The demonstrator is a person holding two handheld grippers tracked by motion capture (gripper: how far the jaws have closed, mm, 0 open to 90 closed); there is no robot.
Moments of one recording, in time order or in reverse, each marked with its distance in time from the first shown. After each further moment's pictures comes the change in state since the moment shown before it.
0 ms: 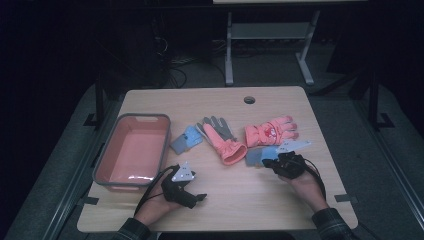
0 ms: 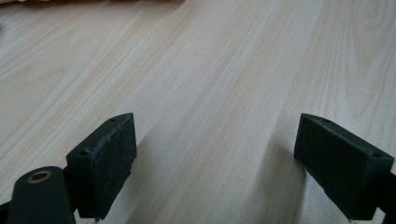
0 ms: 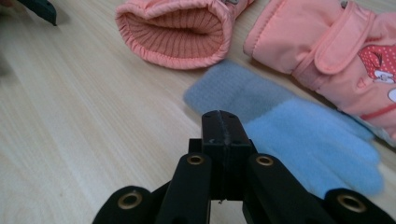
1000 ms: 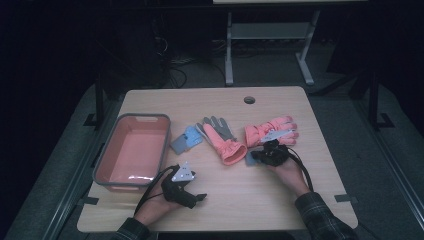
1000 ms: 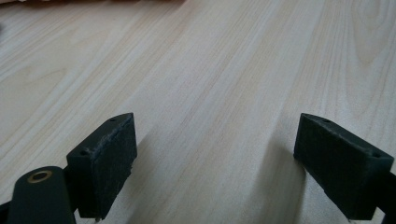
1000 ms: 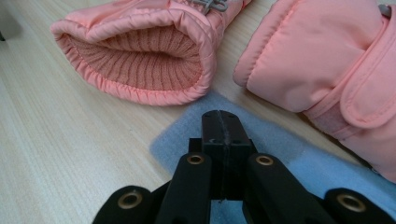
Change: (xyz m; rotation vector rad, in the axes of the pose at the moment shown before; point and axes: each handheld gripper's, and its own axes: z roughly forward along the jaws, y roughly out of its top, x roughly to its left) left arm 0.000 0.000 0.000 0.005 0.001 0.004; right arm -0.016 0.024 0.052 0.054 0.019 0.039
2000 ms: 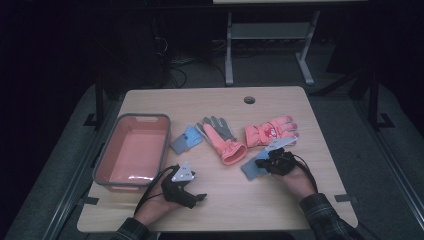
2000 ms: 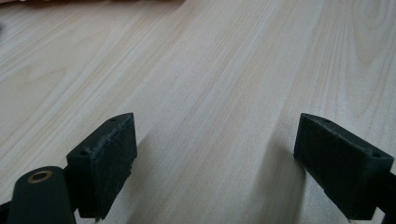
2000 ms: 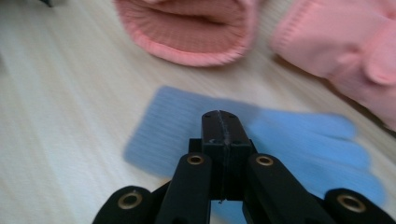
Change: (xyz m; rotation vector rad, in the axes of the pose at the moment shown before) left arm 0.000 0.000 0.000 -0.002 -0.001 -0.006; right arm 0.013 -0.016 -0.025 0.034 0.029 -0.057
